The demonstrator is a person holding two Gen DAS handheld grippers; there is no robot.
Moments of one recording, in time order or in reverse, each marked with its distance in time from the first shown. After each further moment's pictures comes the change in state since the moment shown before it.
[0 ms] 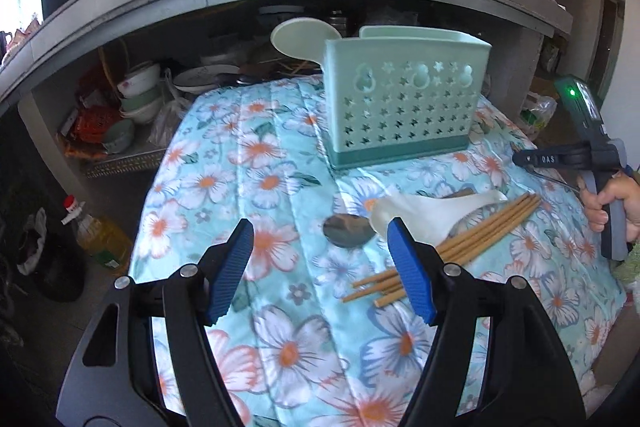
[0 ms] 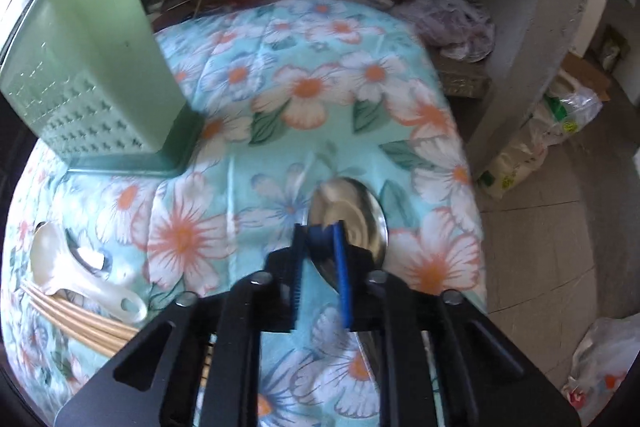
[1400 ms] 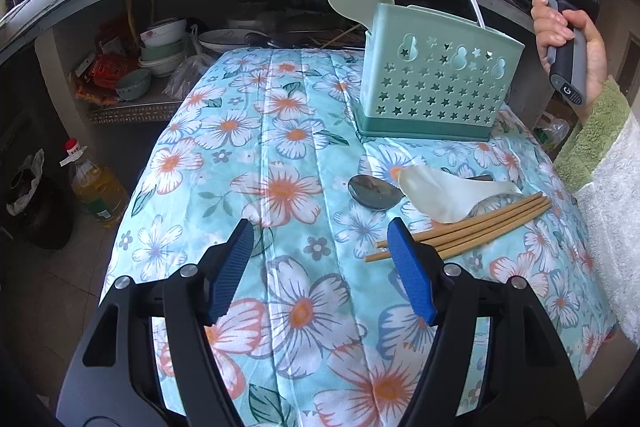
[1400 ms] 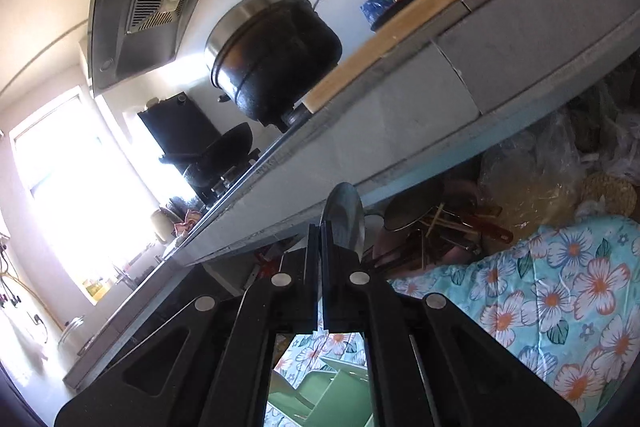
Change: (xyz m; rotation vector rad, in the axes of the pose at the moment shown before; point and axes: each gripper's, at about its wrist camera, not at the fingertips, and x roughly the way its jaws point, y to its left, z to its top) left arm 0.003 0.028 -0.029 -0.167 0.044 0.017; right arm -0.067 0.055 0.168 0.218 -0.526 0.864
